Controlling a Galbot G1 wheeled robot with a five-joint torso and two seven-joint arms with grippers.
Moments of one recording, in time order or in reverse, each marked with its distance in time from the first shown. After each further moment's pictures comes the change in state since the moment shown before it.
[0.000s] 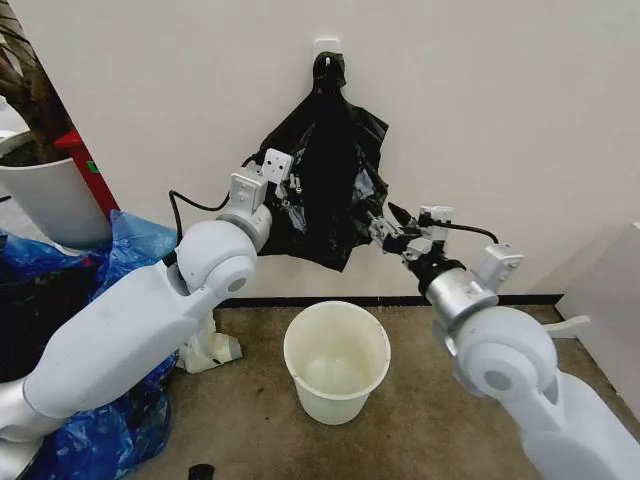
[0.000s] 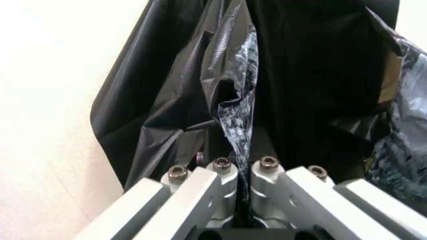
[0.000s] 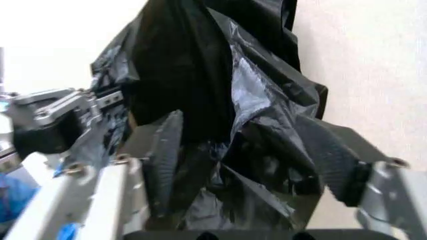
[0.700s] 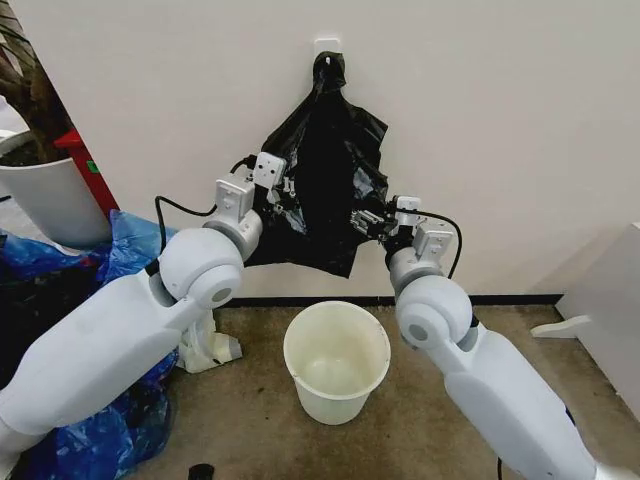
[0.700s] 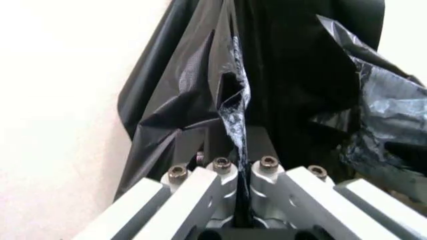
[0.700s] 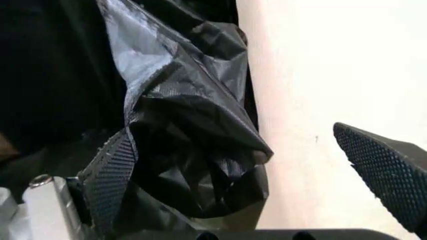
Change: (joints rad) left arm 0.079 0.063 -0.081 -0.061 -0.005 -0.024 0.050; right arm 0.149 0.147 -0.126 -0.279 -0.162 -0.025 0.161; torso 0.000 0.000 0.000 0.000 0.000
